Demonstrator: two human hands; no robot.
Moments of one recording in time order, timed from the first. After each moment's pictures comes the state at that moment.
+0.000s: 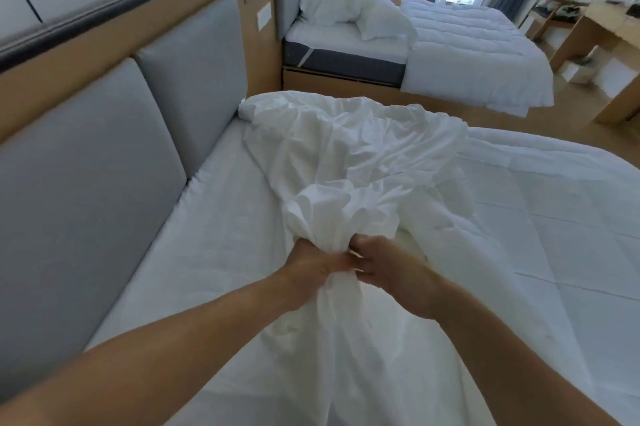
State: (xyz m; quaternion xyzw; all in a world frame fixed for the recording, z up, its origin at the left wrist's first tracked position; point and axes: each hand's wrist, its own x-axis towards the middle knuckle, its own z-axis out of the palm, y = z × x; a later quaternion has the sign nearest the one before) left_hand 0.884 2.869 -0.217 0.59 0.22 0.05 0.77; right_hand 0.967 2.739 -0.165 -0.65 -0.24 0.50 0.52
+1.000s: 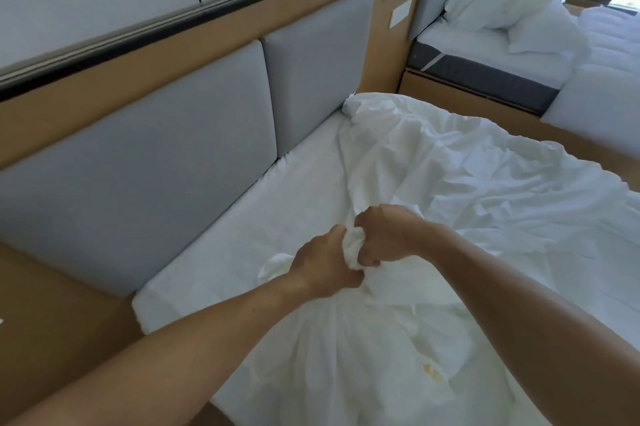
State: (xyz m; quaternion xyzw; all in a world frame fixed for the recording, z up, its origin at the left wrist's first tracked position) left_hand 0.904 2.914 -0.232 0.81 0.43 0.00 0.40; right_hand 1.045 2.882 -0.170 -0.74 -0.62 0.24 -0.12
